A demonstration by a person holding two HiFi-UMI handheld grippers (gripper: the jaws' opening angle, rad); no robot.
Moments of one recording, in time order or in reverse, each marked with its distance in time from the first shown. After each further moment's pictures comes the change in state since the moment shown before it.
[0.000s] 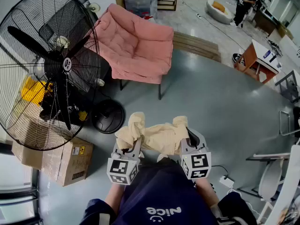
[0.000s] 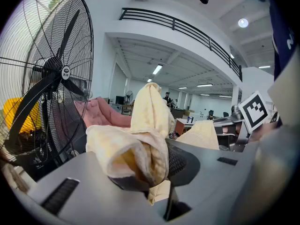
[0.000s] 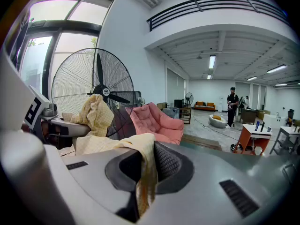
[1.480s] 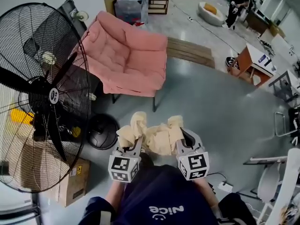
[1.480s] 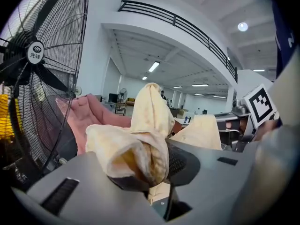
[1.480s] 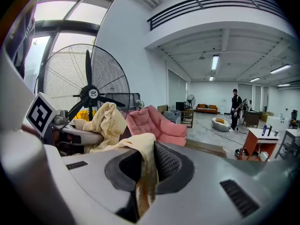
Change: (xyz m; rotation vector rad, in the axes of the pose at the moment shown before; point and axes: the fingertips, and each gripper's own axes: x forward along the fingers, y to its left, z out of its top) left arm 0.139 0.074 0.048 0.010 0.027 -0.097; right arm 0.133 -0.021 0.065 -0.006 -0.030 0.015
